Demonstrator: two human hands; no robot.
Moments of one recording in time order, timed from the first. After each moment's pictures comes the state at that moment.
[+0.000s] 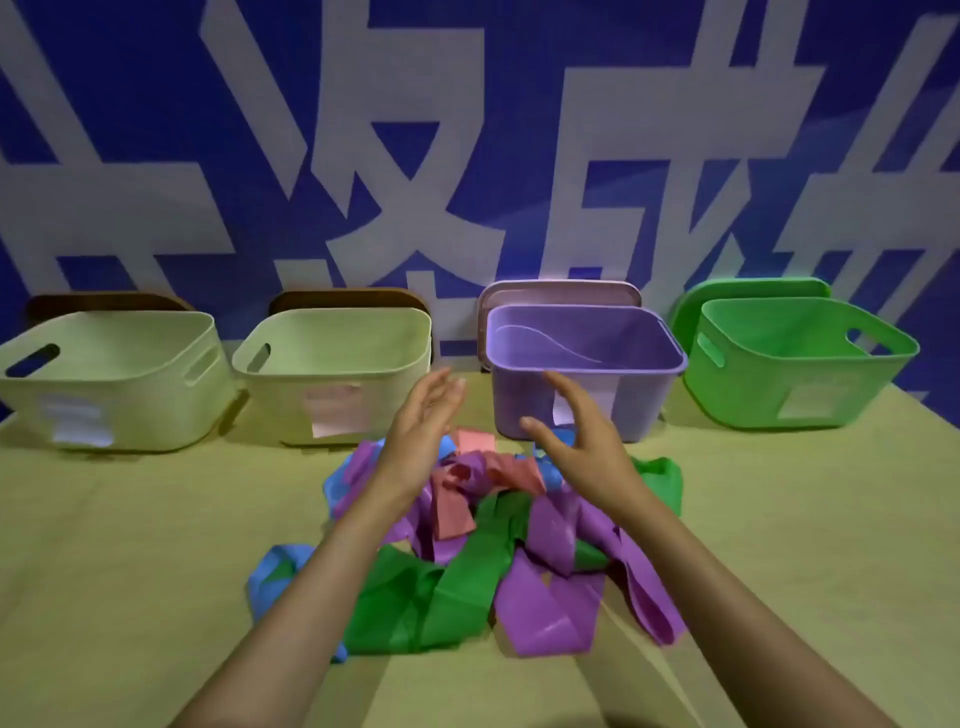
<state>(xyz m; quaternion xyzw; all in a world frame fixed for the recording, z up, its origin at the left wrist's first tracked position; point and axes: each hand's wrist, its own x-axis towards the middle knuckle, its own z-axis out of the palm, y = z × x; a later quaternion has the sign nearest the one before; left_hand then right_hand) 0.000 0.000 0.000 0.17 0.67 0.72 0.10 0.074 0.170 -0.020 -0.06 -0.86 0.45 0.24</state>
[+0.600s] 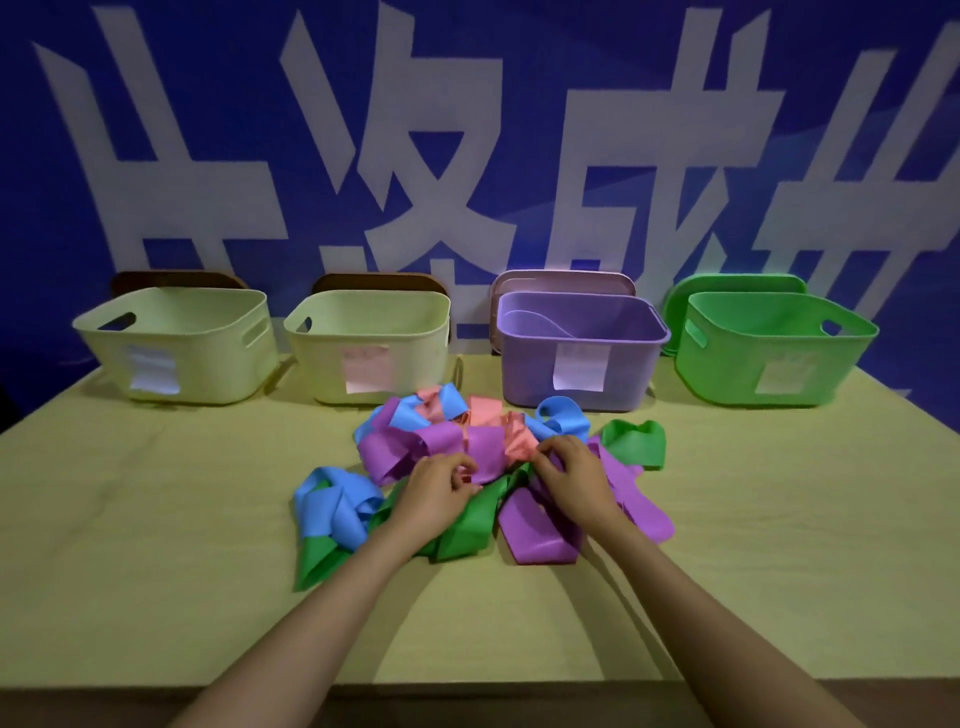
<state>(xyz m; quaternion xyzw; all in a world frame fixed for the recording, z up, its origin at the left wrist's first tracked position) 0.061 -0.040 -0.089 0.23 0.91 0.35 0.00 0.125 0.138 -0.085 -0.13 -0.89 0.40 0.20</state>
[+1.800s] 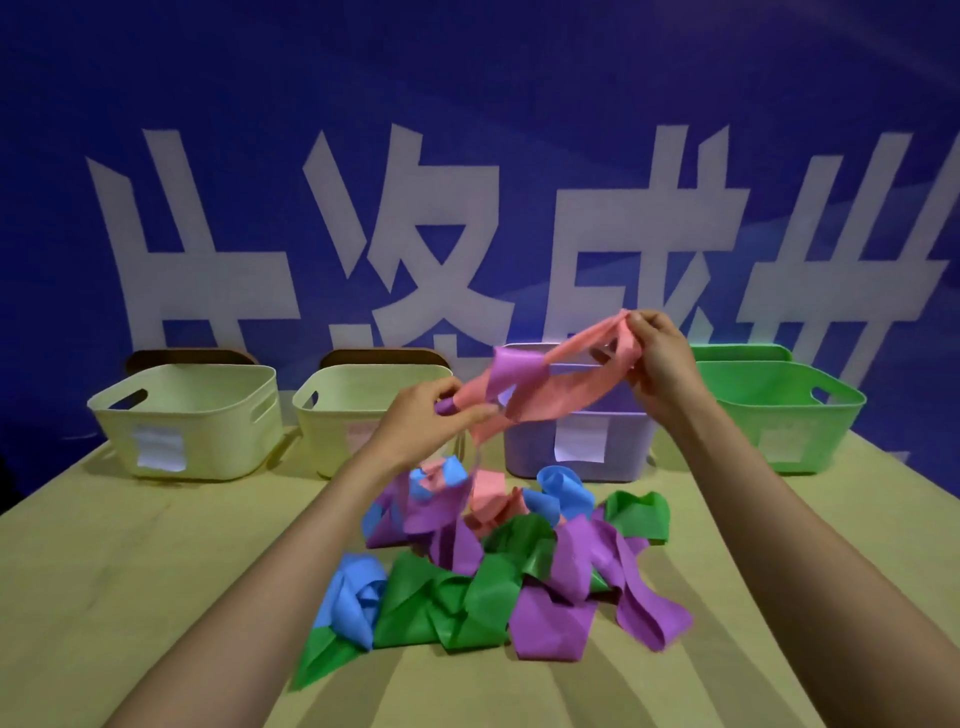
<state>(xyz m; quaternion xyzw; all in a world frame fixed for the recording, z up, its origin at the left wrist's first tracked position) 0.009 -0.041 0.060 0.34 0.83 0.44 -0.08 0.091 0.201 0.115 -0.09 -0.54 0.77 0.33</state>
